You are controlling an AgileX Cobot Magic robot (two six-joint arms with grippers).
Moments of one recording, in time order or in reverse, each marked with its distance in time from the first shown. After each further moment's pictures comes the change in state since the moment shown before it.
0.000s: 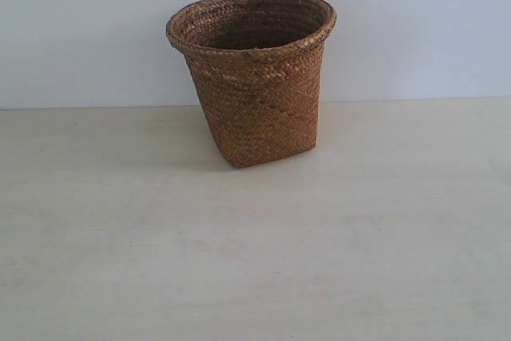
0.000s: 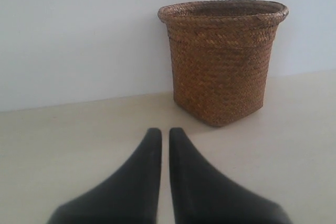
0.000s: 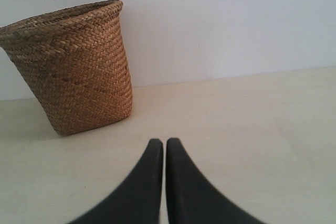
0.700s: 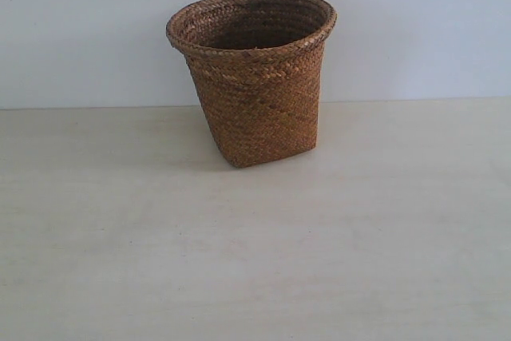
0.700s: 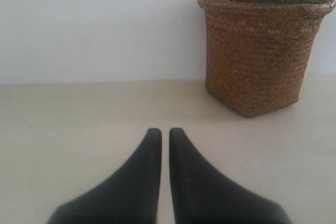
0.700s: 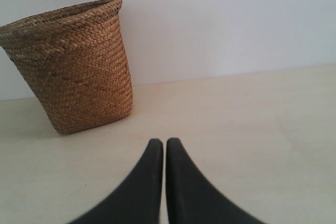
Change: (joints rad) left arm 0.168 -0.199 0.003 0.450 0.240 -0.483; right arm 0.000 0.000 0.006 0.000 0.000 0.005
